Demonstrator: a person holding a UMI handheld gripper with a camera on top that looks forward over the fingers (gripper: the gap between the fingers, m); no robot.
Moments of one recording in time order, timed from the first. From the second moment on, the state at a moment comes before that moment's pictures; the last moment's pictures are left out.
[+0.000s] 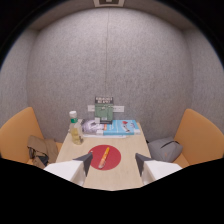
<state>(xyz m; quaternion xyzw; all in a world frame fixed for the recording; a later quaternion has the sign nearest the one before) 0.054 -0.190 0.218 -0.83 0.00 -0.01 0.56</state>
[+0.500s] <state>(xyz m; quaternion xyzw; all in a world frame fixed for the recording) 0.068 -0.185 0.214 -0.83 0.00 -0.03 0.56</state>
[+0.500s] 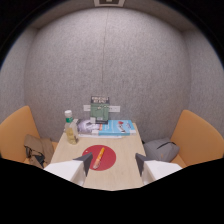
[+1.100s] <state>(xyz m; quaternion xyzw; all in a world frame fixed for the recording) 0.121 0.006 0.200 -0.81 -0.01 -0.02 0.59</state>
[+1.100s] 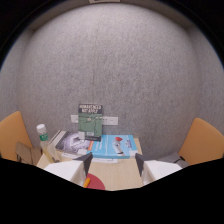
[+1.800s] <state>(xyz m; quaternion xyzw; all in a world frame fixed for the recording) 0.140 0.306 0.144 -0.81 -0.02 0.01 0.58</state>
